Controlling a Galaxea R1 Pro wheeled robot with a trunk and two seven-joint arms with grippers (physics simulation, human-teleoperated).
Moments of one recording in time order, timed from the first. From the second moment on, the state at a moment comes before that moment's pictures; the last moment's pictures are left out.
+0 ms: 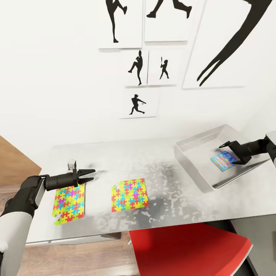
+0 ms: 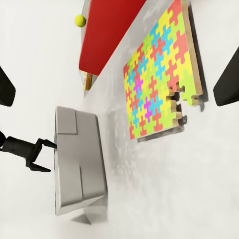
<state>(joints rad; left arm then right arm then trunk) -0.83 0.27 0.27 -0.79 0.02 1.04 -1.38 -1.47 -0.47 -0.52 -0.24 -0.55 1.05 -0.33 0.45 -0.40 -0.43</state>
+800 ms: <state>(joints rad) -0.83 0.27 0.27 -0.79 0.02 1.04 -1.38 -1.47 -0.47 -0.52 -0.25 -0.55 1.05 -0.30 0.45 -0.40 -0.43</state>
